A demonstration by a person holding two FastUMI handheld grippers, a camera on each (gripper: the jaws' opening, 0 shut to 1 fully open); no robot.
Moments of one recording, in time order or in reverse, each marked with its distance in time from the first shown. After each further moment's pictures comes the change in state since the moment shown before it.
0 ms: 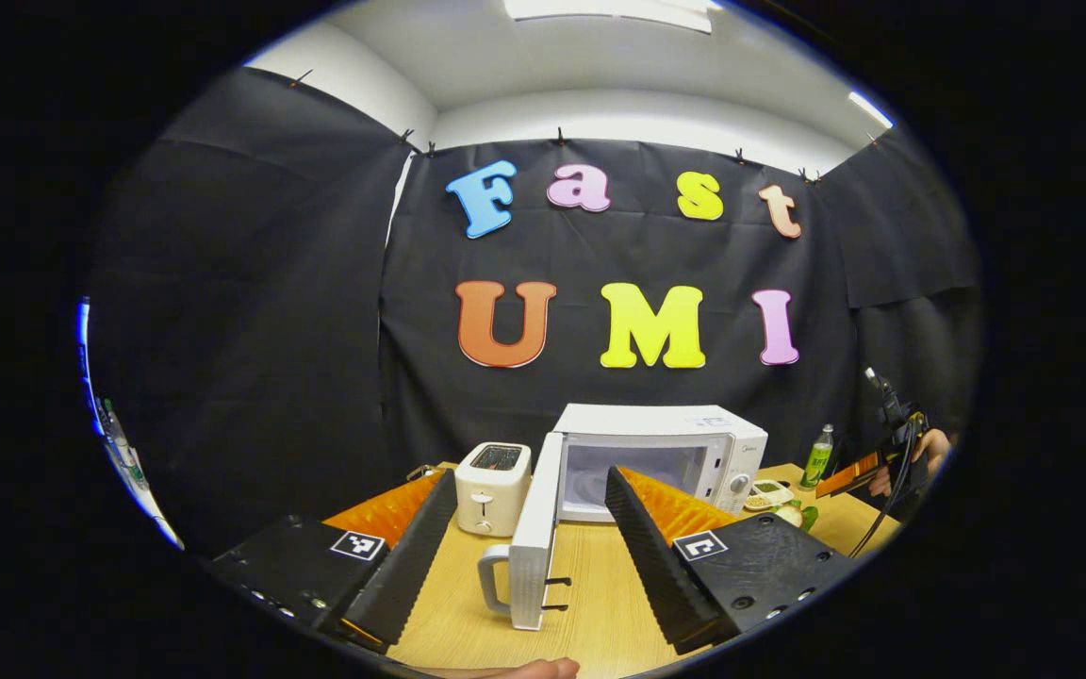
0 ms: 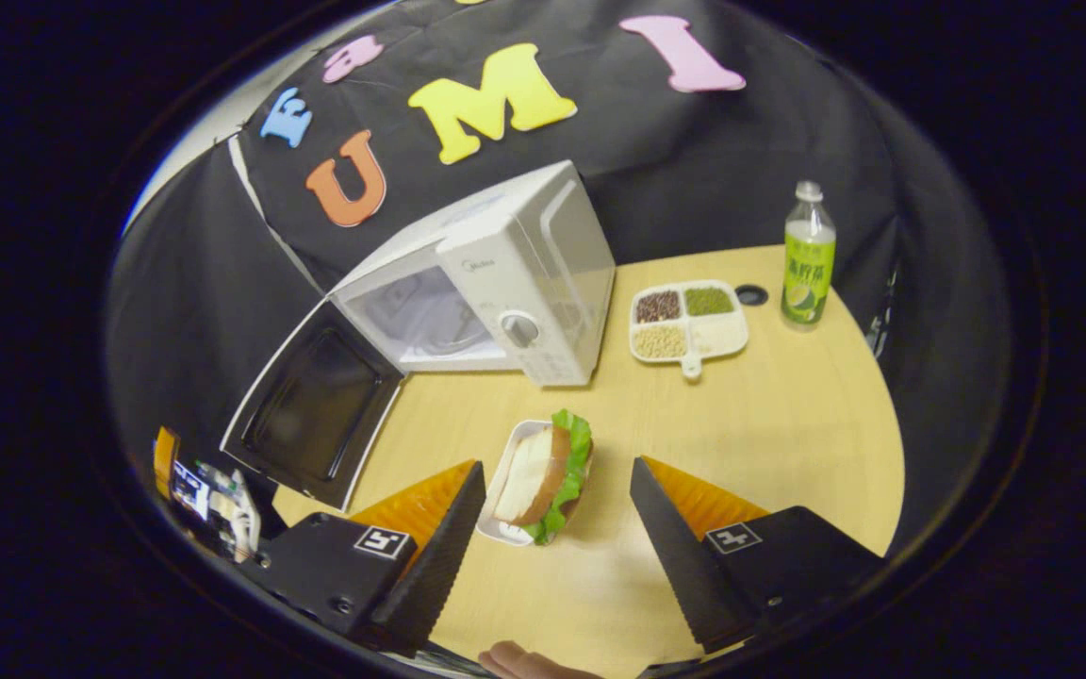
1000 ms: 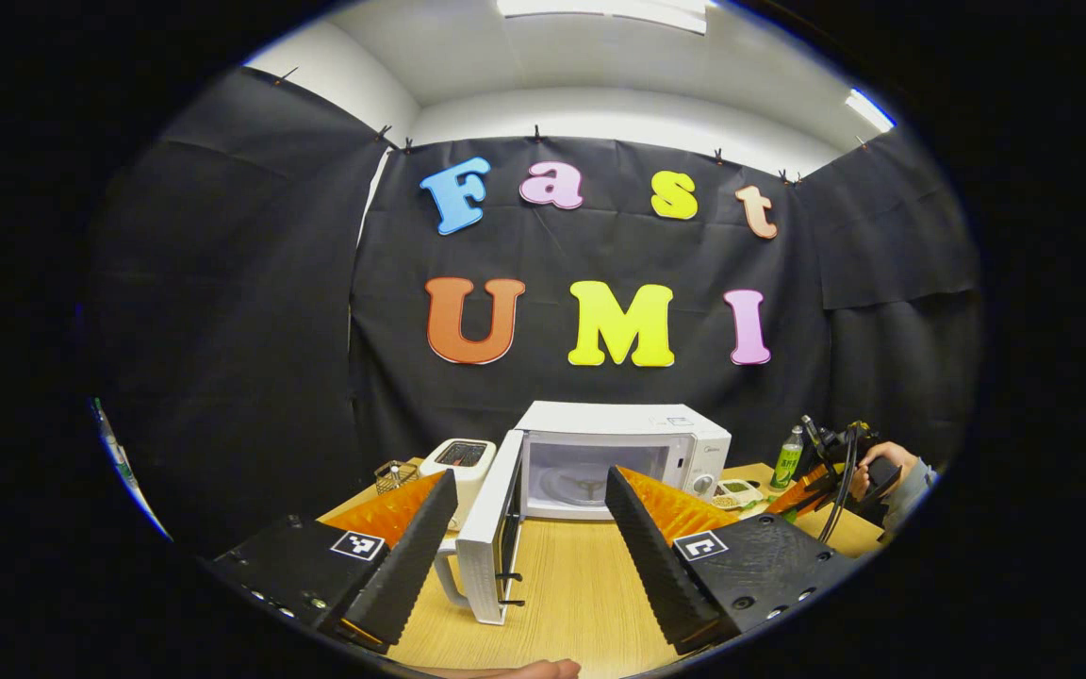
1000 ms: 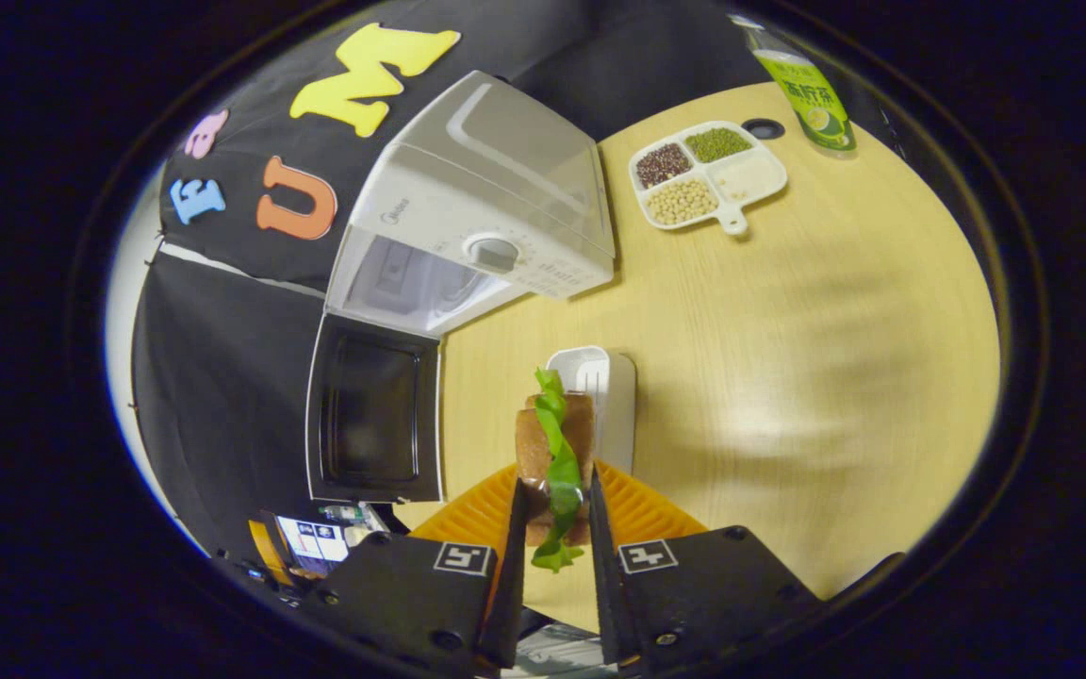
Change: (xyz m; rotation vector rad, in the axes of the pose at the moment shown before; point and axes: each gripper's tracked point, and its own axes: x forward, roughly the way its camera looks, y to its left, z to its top) left arm -0.014 -0.022 -0.002 -0.022 0.024 -0.080; right arm 0.015 0.029 -0.032 0.298 0.251 0.136
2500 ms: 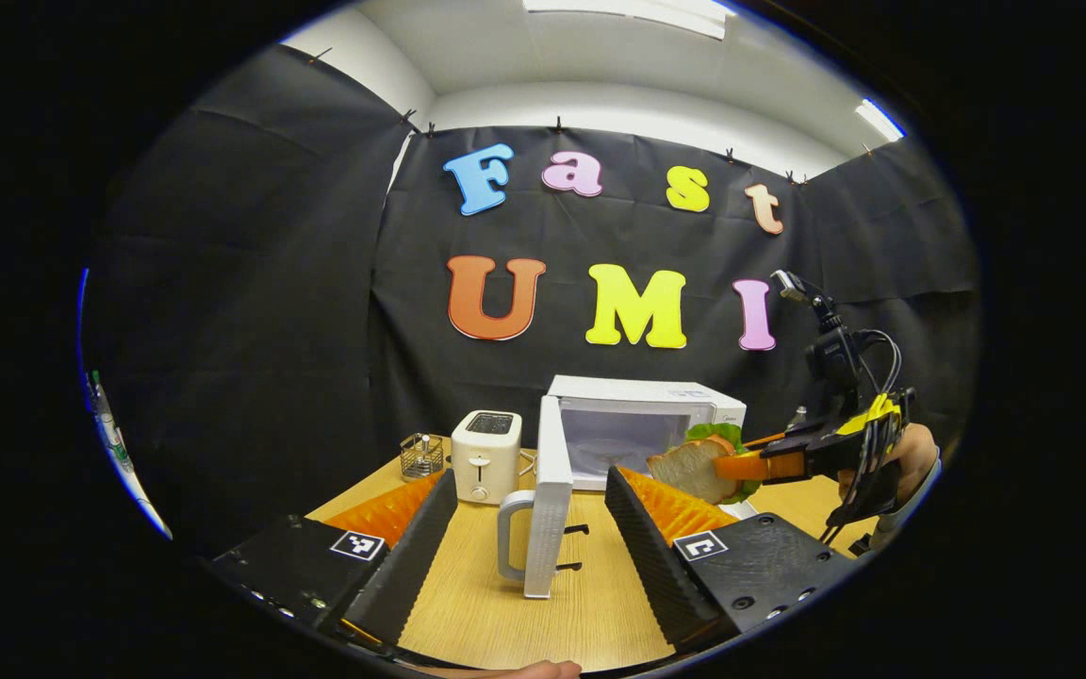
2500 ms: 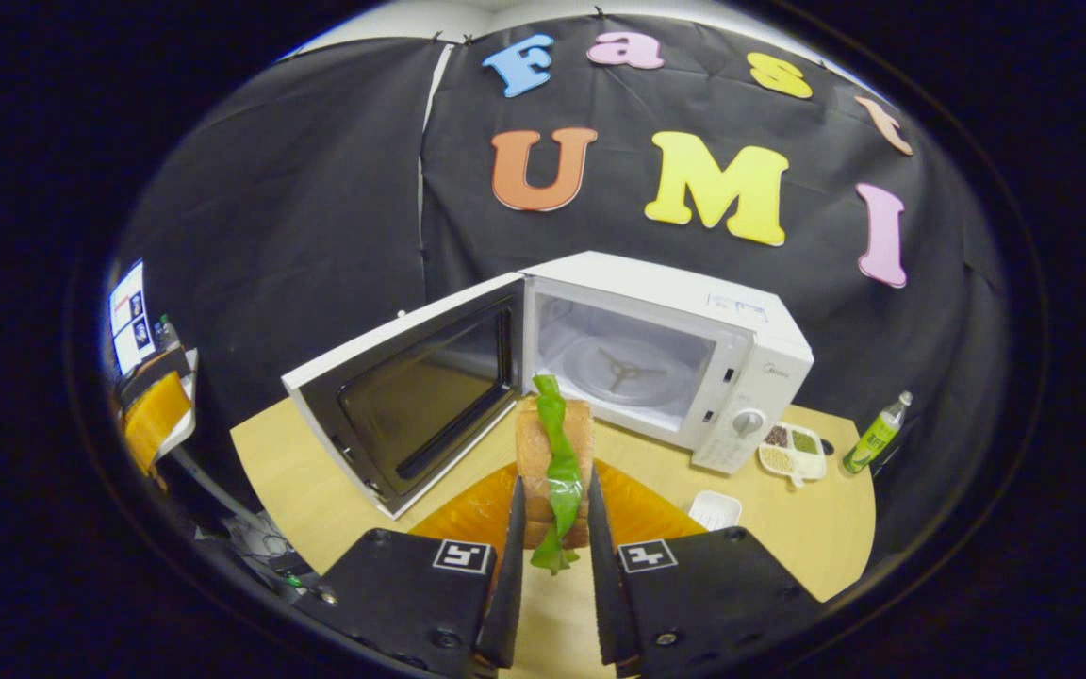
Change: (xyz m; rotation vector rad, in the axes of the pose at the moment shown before) left arm -0.029 0.062 -0.046 -0.024 0.041 0.001; right arm 0.069 0.225 -0.080 -0.896 -0.547 -0.312
